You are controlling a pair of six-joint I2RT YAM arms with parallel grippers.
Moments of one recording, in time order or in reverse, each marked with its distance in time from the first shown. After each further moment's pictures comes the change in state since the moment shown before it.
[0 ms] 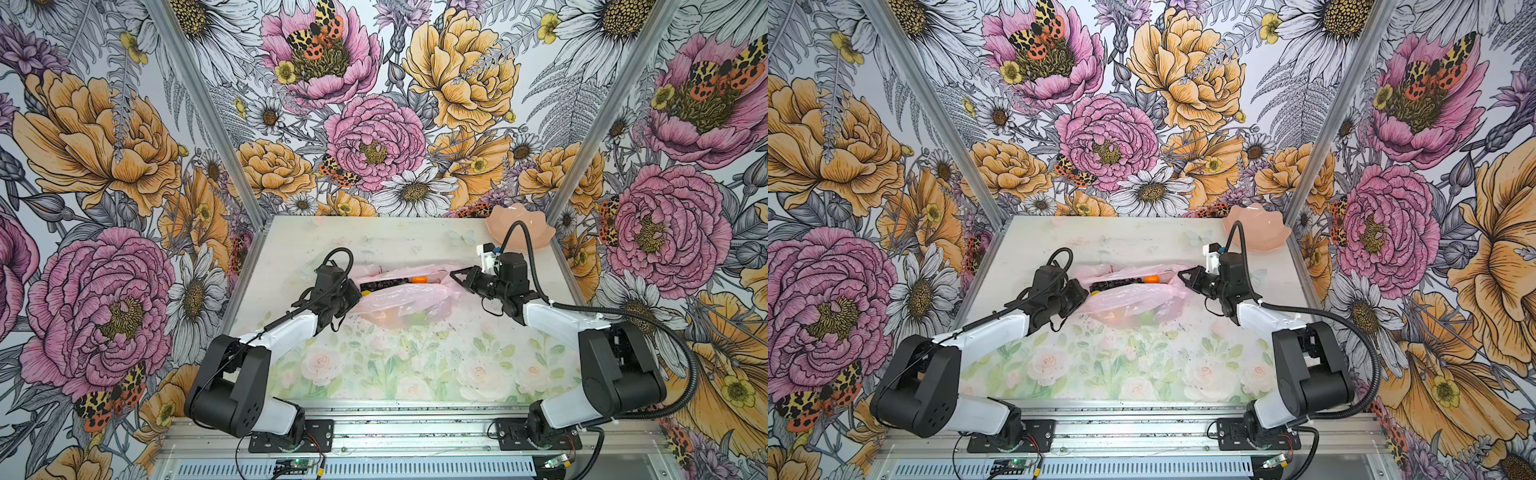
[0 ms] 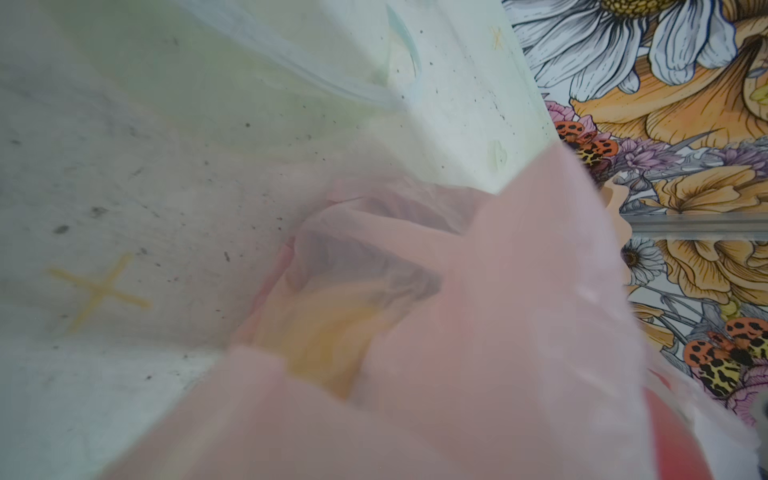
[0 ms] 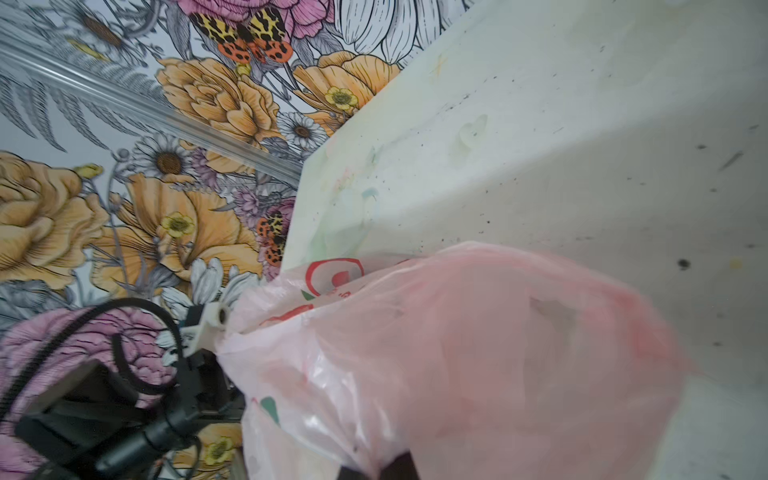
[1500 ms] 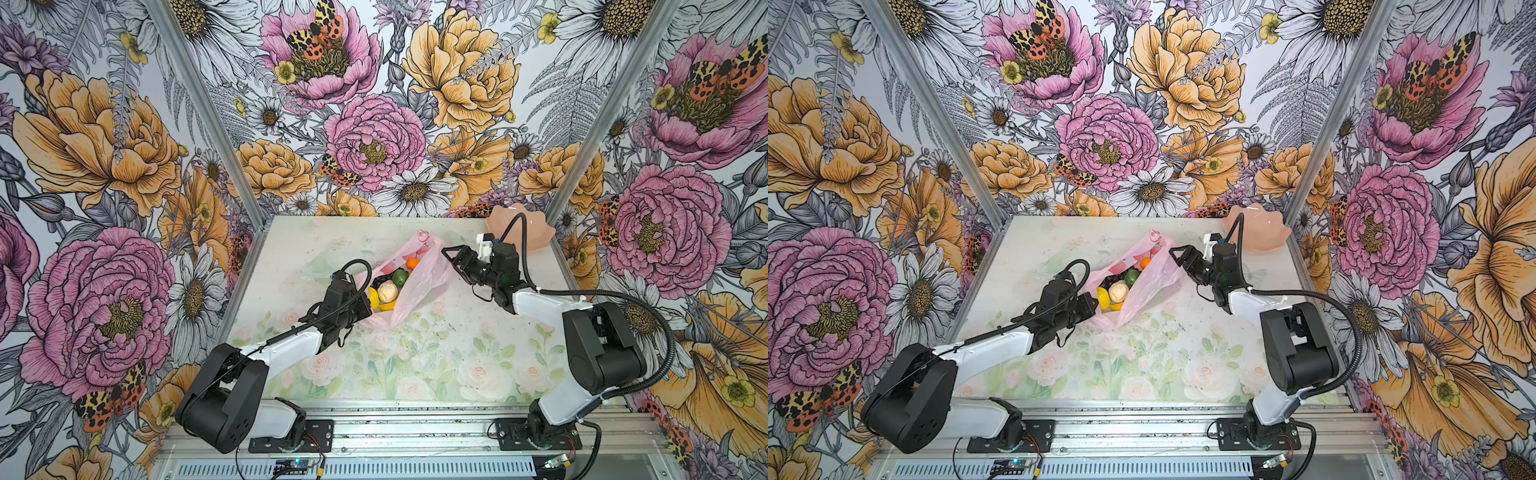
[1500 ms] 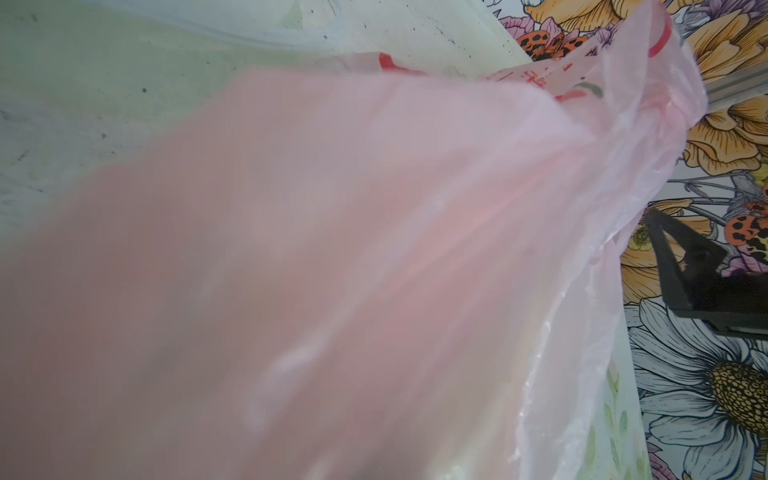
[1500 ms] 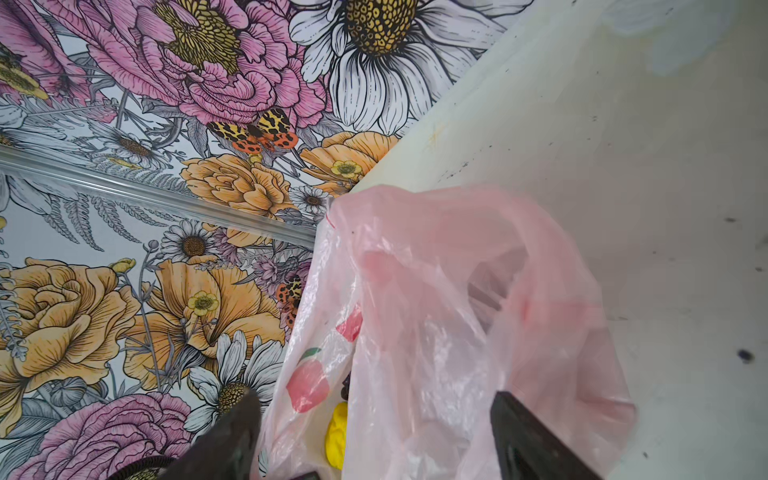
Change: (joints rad) left arm -0.176 -0.034 -0.090 0.122 -0.061 0.182; right arm 0.043 0.054 0.094 0.010 0.182 0.101
